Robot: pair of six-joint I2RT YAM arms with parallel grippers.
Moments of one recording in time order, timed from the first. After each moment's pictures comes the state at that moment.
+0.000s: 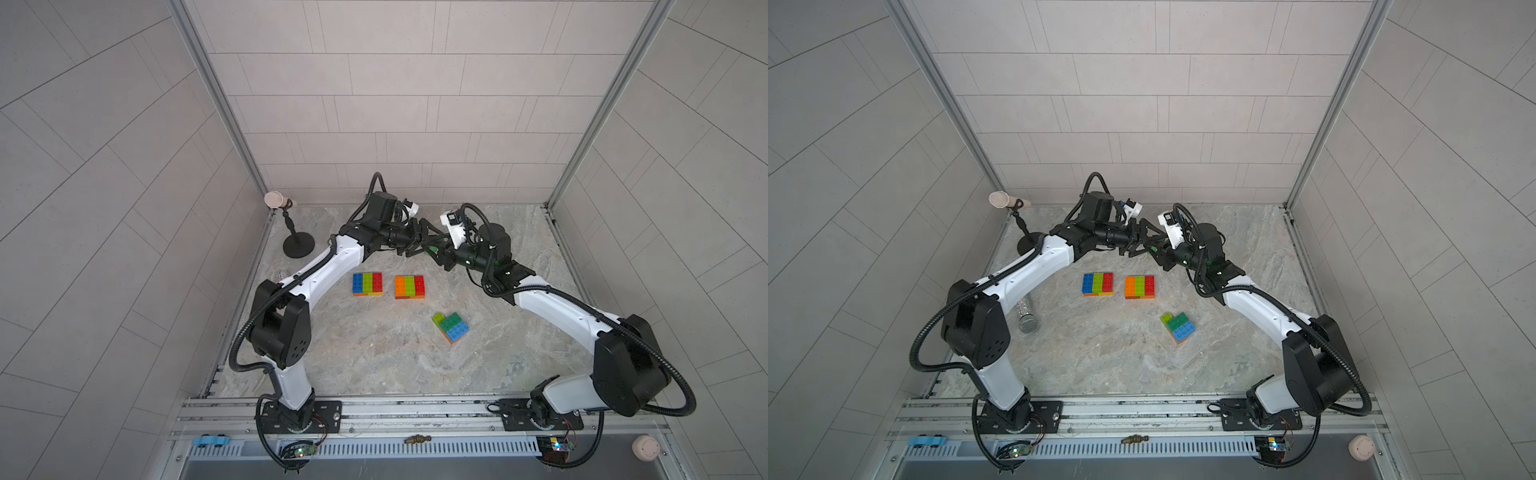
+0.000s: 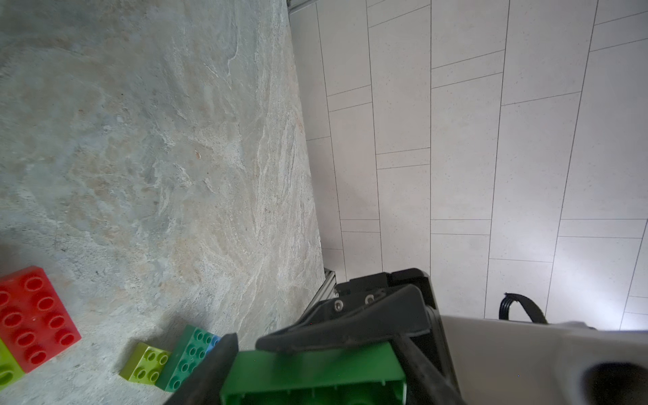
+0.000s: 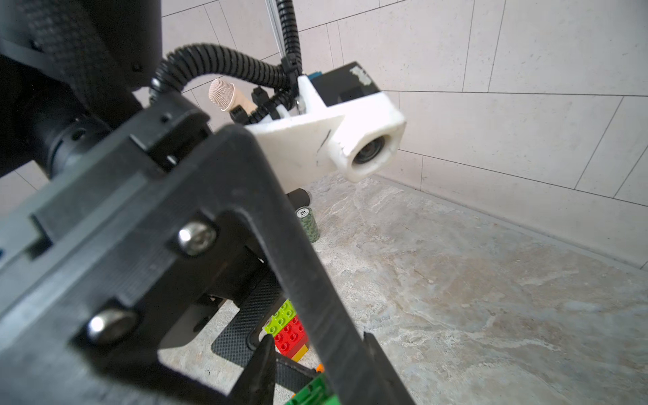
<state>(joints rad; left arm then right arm) -0.51 1.77 1.53 -0.32 0.79 -0.90 0.43 1.43 0.97 0.24 -0.45 0.16</state>
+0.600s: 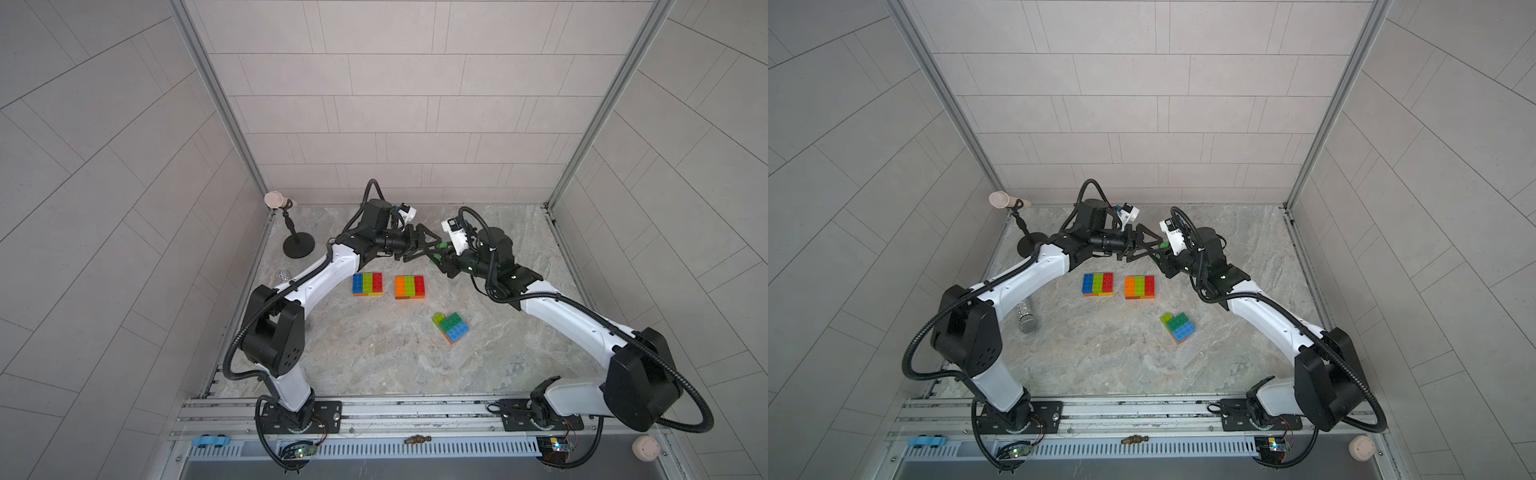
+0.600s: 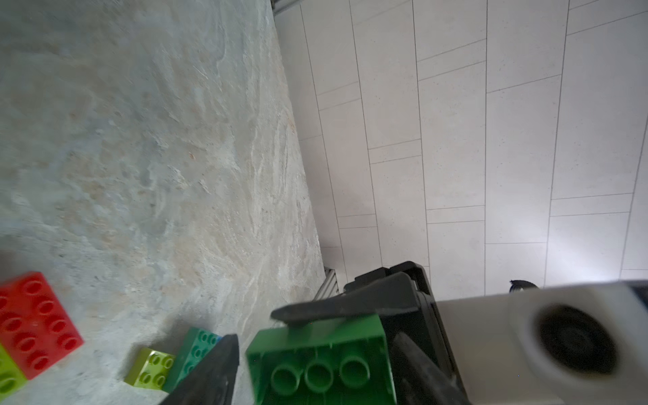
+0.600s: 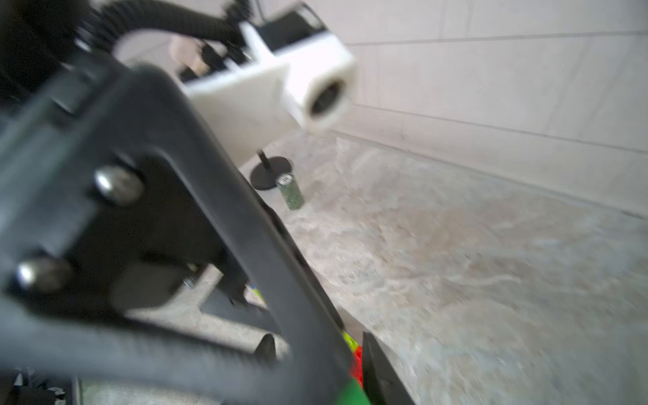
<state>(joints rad) -0.46 1.71 1.39 -0.17 0.79 -0.88 0.44 1.34 0.96 -0.02 -0.30 0.14</state>
